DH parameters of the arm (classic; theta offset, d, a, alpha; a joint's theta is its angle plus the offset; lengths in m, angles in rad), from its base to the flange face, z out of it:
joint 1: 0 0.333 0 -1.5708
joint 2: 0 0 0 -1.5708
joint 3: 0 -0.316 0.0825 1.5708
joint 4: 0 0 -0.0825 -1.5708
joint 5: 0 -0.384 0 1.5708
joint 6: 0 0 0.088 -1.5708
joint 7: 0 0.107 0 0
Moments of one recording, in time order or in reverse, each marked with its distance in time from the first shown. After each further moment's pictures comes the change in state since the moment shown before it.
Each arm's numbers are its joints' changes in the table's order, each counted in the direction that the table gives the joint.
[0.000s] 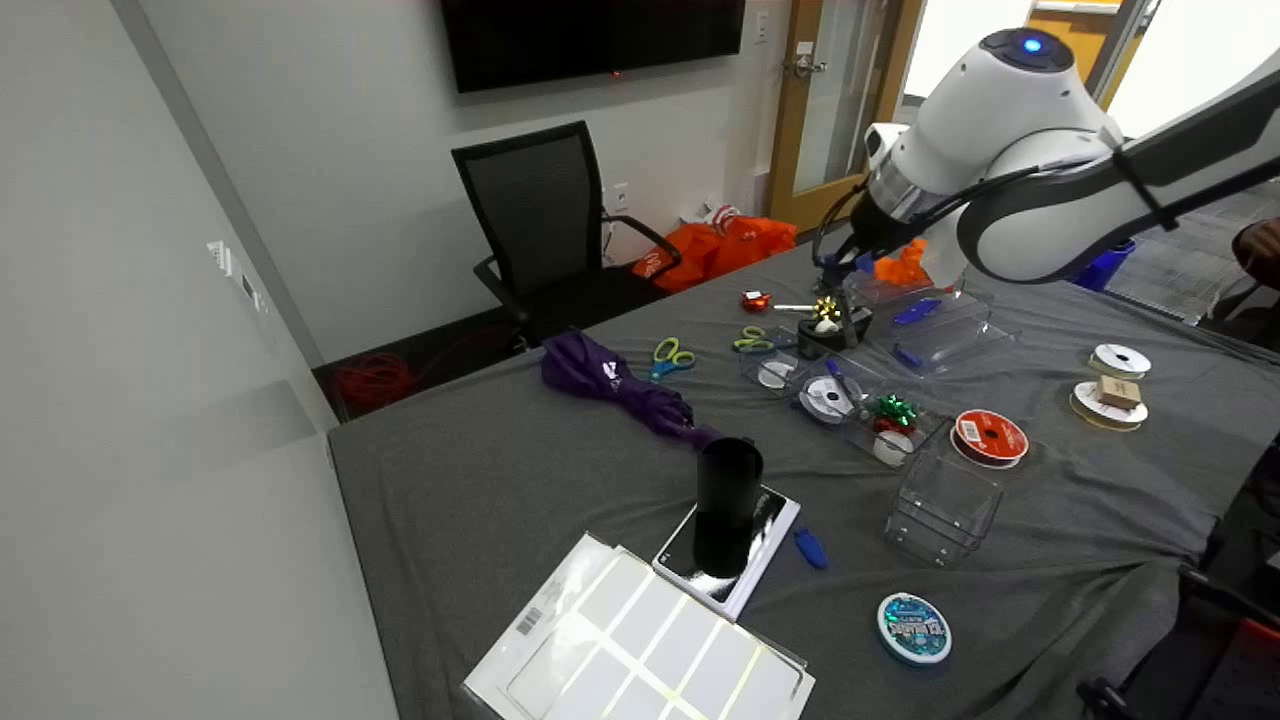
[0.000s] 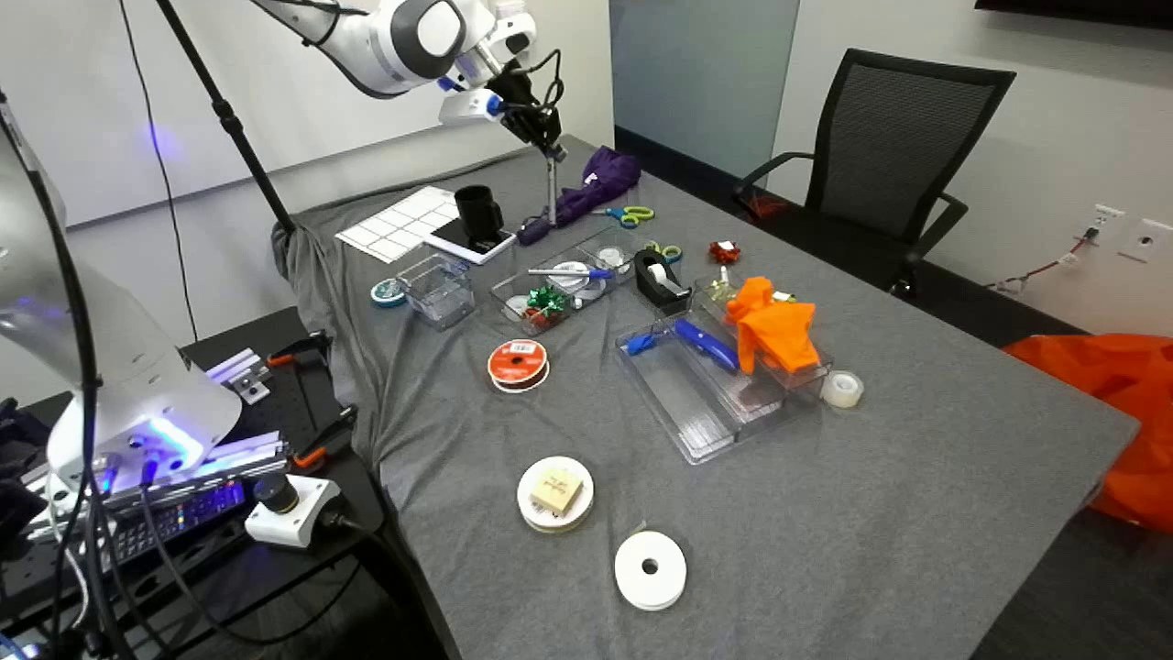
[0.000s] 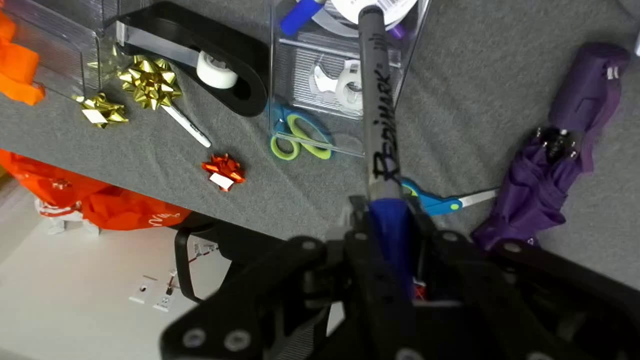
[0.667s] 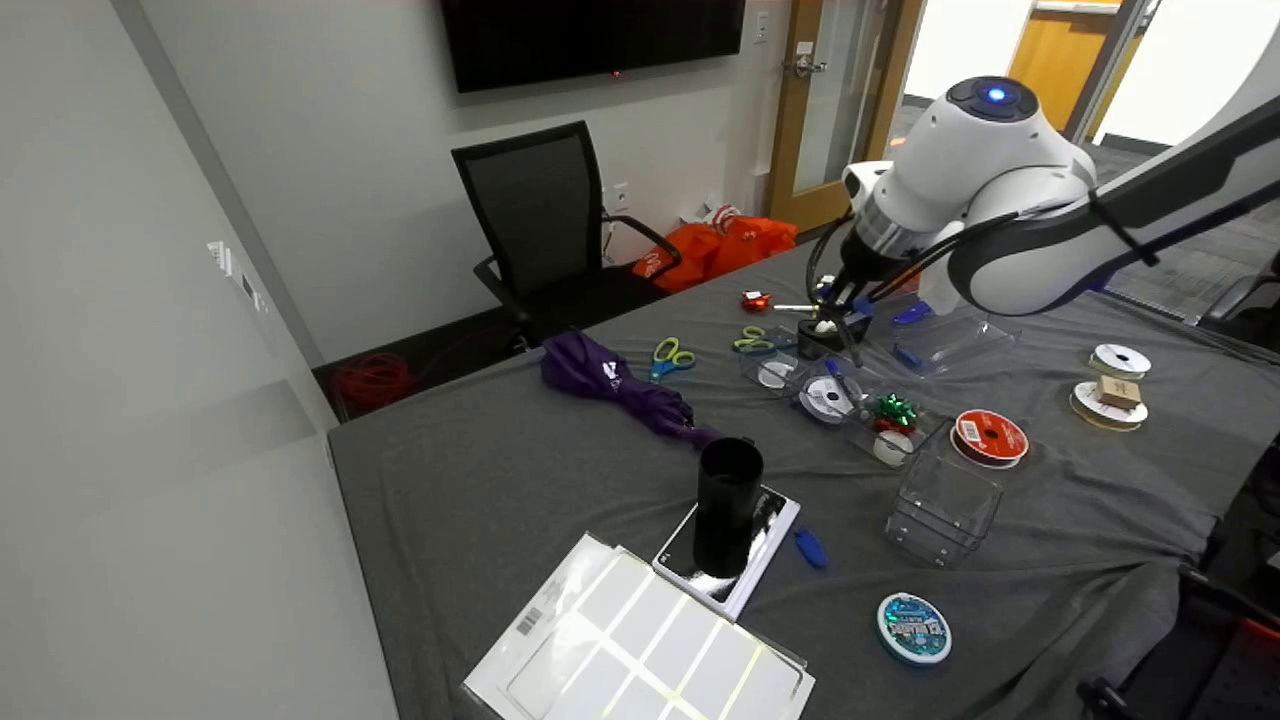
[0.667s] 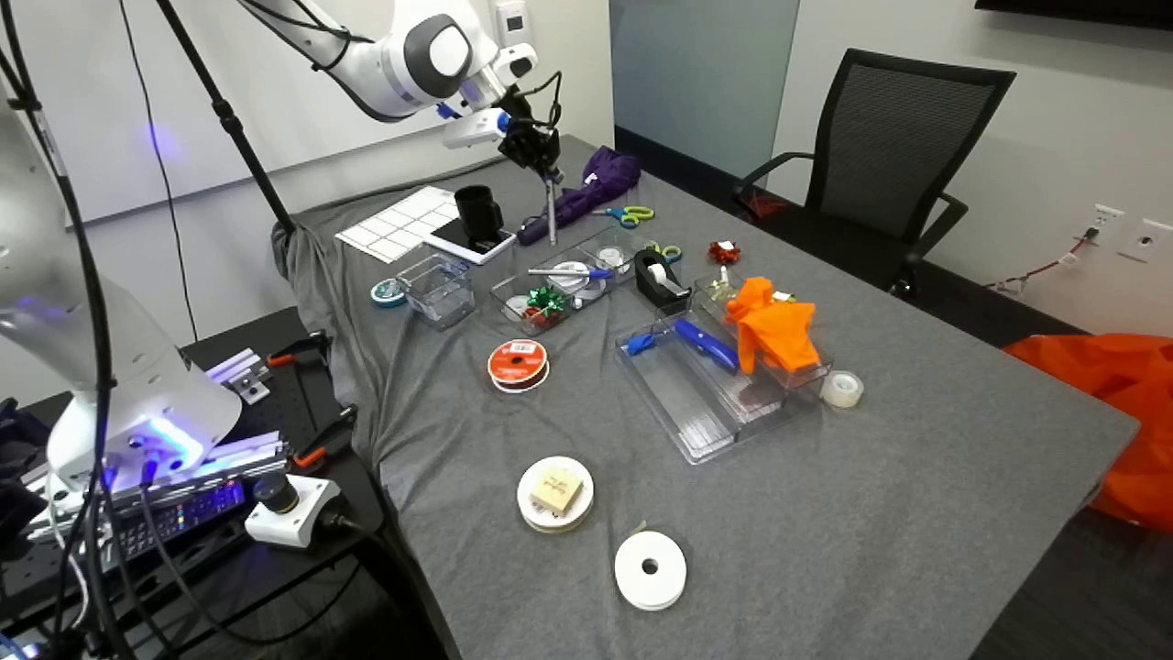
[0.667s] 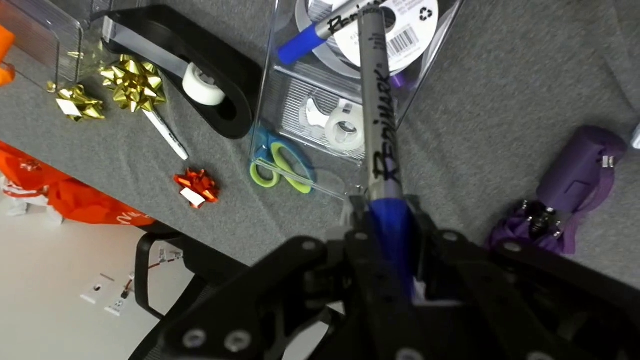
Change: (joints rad) arm 0.008 0.063 -0.001 -0.005 0.095 0.007 -0.058
